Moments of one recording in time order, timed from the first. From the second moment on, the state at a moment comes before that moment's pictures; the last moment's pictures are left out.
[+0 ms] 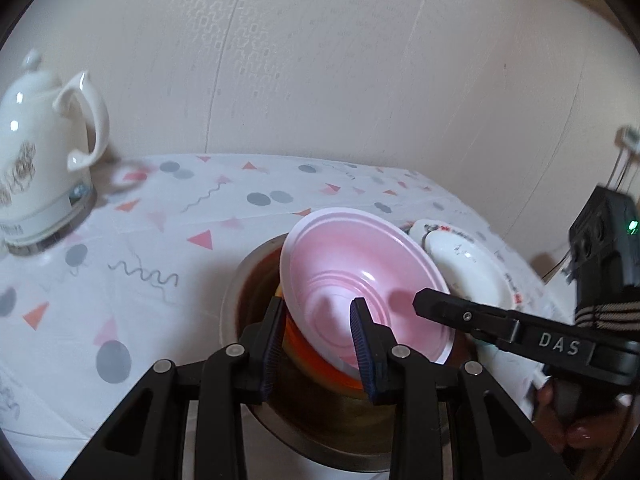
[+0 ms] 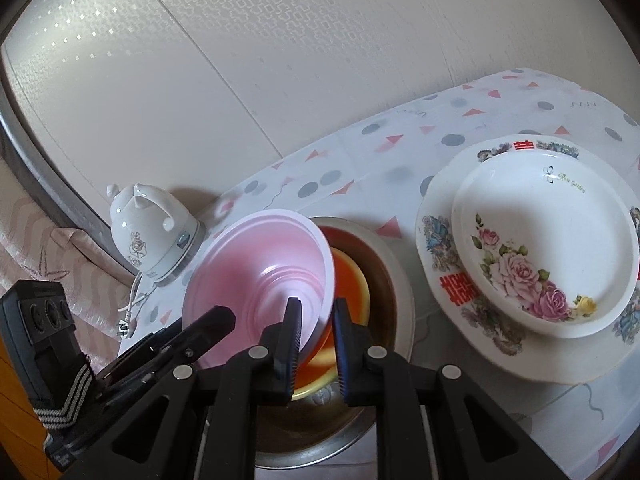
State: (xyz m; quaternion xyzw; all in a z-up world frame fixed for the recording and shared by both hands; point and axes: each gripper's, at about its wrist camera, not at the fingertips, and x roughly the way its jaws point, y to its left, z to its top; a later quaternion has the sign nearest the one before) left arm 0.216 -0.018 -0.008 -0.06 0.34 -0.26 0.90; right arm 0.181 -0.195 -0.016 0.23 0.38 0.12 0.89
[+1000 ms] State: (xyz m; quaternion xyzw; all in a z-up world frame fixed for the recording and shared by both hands) left arm 0.222 -0.026 -0.011 -0.01 0.36 -0.23 0.91; right arm 0.183 -0.194 -0.016 0.22 0.39 0.08 0.89
